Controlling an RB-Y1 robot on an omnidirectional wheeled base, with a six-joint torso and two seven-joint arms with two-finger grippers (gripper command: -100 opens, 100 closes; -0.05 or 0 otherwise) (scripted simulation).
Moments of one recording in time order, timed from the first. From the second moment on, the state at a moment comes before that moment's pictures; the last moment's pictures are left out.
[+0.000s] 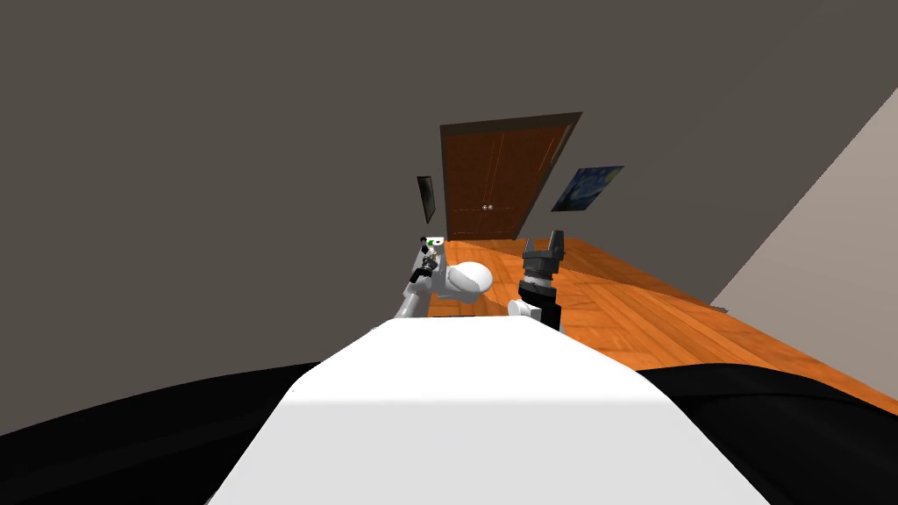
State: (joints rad) left arm -0.19 0.02 -0.08 -1.18 0.45 0.01 0.45; right arm 0.54 0.04 -0.03 -2.28 -0.12 -0.49 0.09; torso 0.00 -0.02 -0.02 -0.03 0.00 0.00
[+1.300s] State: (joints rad) left arm 0.11 0.05 -0.09 -1.54 0.43 0.09 0.45; right arm 0.54 0.04 -0.03 -2.28 -0.12 -0.49 0.09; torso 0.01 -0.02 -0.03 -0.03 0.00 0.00
